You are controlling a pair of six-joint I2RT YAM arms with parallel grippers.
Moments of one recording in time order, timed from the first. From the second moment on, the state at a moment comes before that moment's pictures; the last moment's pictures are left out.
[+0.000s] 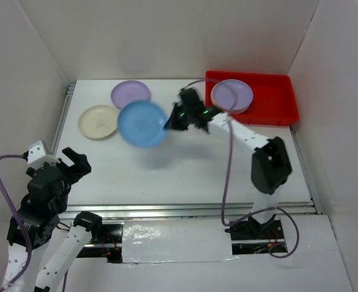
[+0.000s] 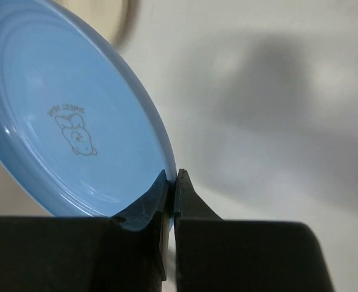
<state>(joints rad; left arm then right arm) -0.29 0.39 0.97 -0.96 -0.55 -0.53 0.68 1.85 1.52 -0.41 -0.17 0.78</state>
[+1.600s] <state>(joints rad) 0.02 1.23 0.82 -0.36 -0.33 -1.14 0.27 0.90 0.64 -0.12 -0.58 0.76</state>
